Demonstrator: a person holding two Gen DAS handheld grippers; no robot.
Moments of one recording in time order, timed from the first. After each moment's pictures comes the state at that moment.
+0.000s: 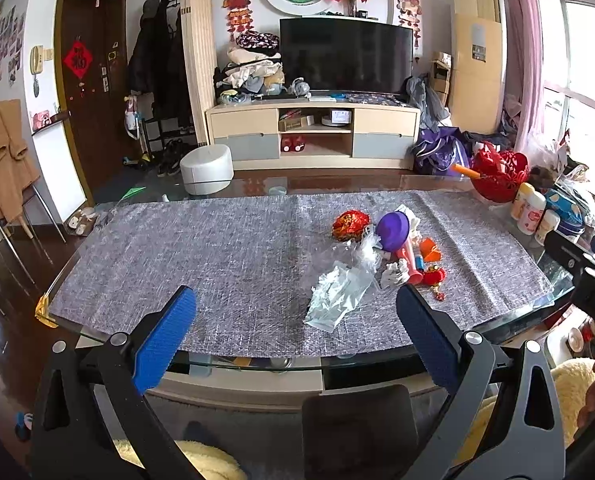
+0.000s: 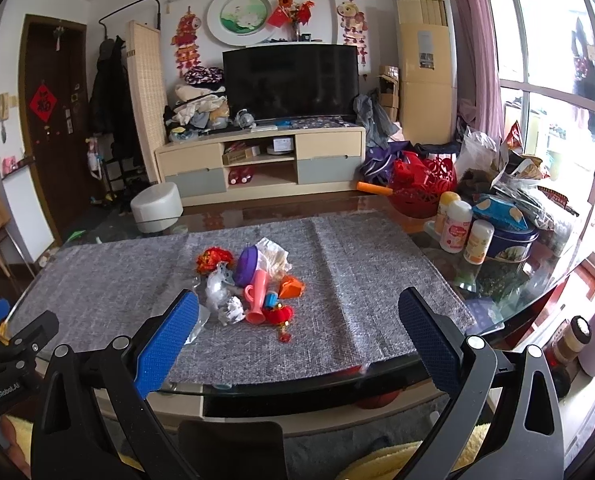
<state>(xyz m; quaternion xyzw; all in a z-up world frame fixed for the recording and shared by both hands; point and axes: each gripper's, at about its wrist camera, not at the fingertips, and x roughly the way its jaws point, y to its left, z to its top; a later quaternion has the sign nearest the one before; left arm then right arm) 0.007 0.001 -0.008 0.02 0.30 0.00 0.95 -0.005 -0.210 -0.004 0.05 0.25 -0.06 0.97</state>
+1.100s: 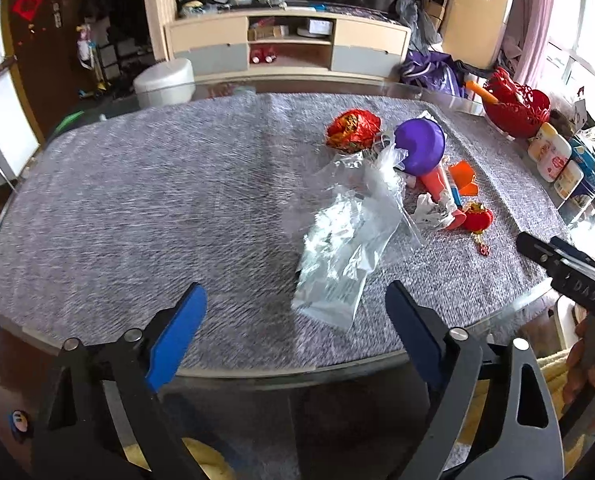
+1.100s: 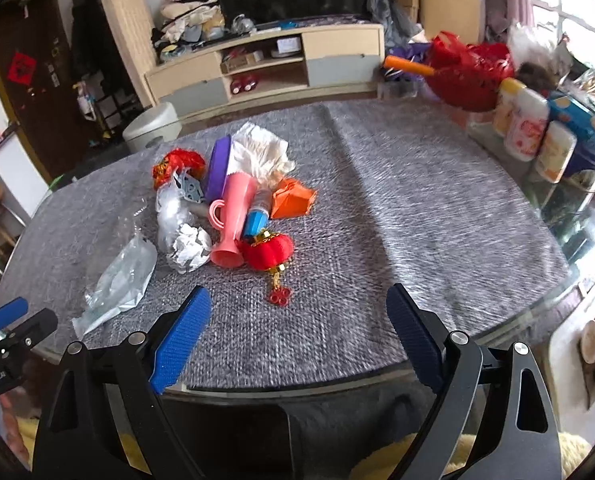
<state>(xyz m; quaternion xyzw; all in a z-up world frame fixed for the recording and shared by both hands) 0.123 0.011 -0.122 0.00 0.45 -0.07 0.89 0.120 -0.234 -0.132 0.10 0.42 -0.01 0.90</state>
